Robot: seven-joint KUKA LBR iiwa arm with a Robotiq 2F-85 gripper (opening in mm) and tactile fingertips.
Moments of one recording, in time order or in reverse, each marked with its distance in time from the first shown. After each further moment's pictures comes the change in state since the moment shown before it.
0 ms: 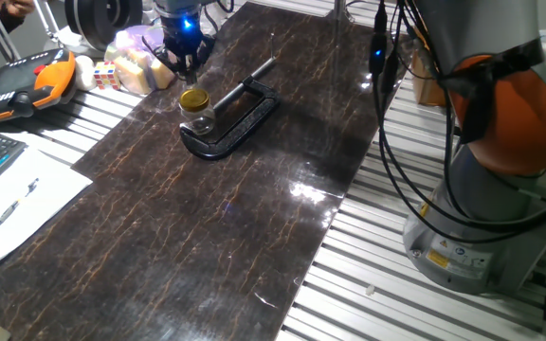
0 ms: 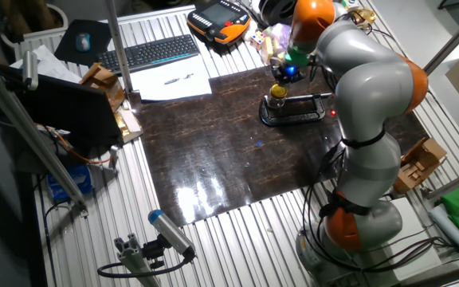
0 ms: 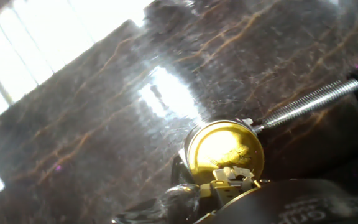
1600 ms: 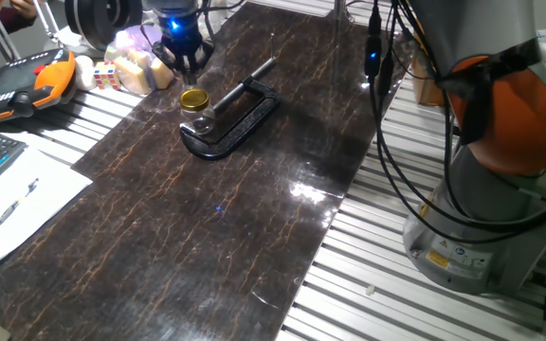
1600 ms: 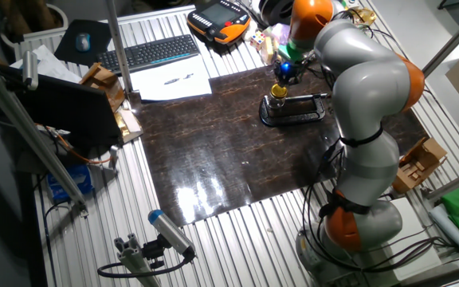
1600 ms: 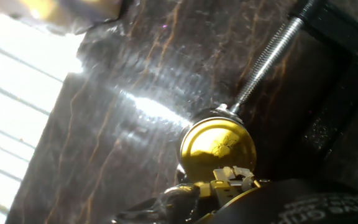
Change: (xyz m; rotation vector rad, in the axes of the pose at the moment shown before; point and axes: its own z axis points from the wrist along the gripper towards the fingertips) arm 0.001 0.001 0.002 0.012 0.043 0.546
